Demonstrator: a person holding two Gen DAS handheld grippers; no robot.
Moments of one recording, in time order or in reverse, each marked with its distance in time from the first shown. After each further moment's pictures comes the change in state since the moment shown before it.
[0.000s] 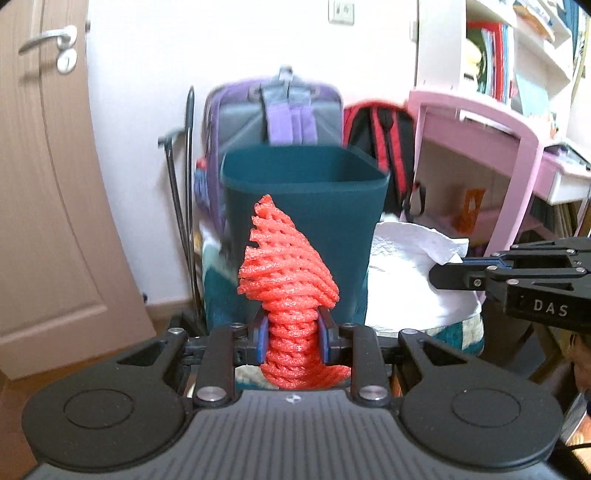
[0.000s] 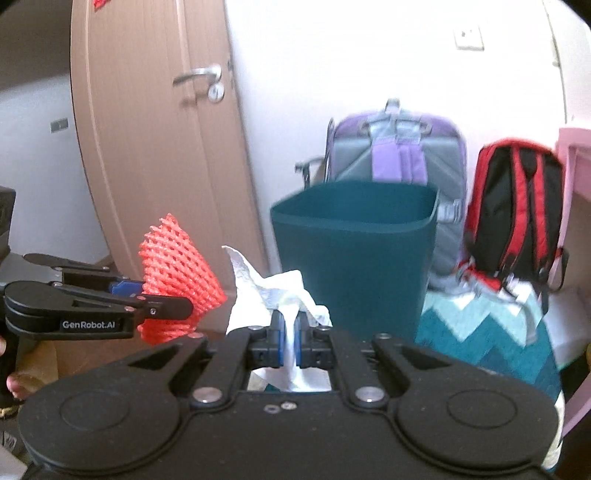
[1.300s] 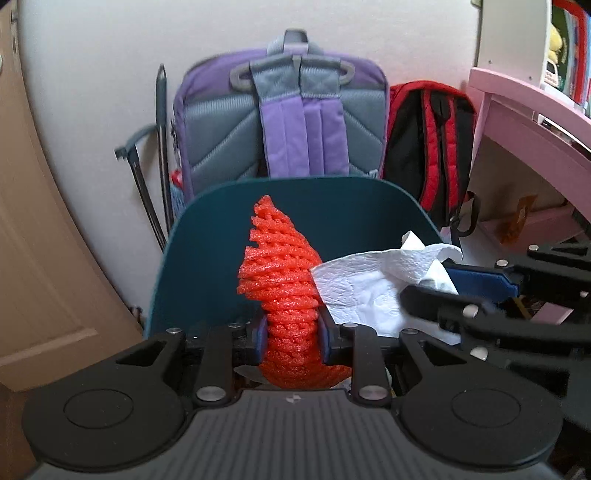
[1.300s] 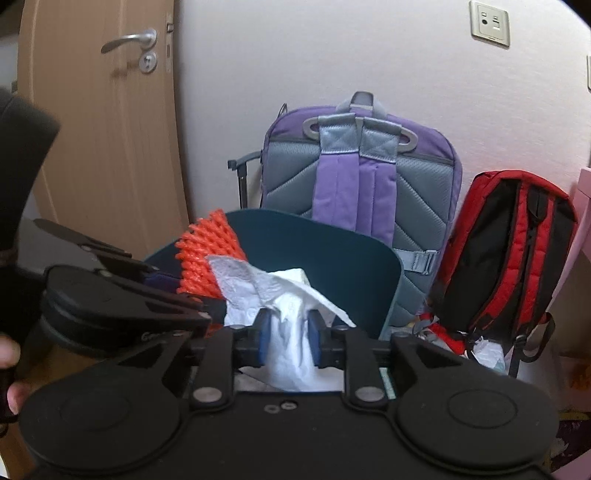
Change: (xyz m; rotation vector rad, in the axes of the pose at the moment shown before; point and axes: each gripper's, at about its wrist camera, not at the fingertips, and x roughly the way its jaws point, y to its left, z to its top) left arm 0.197 -0.008 0.151 -0.042 0.187 0.070; right arm 0.156 -0.085 0.100 -0.112 0.139 -0.121
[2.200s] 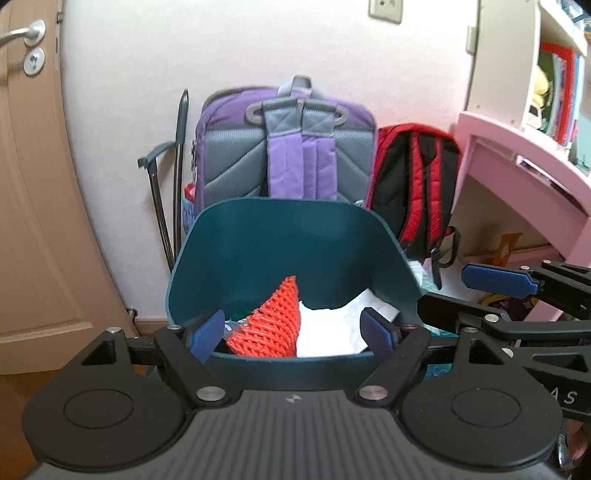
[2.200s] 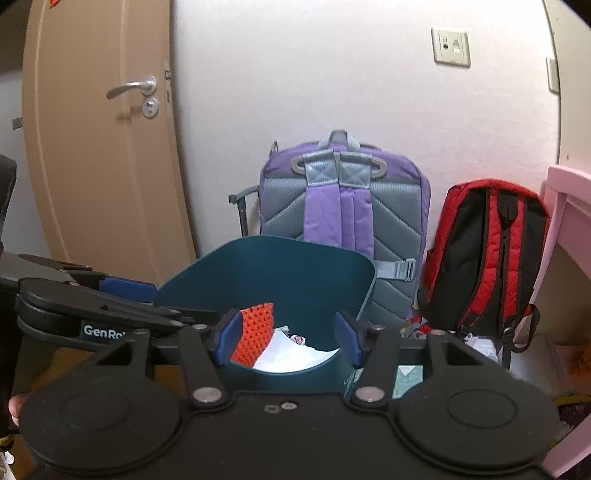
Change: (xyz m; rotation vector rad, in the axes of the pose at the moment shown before) left arm -0.076 -0.011 -0.029 -0.084 -0.133 0.004; right arm -0.081 -0.004 -0.012 0.079 -0.111 0.006
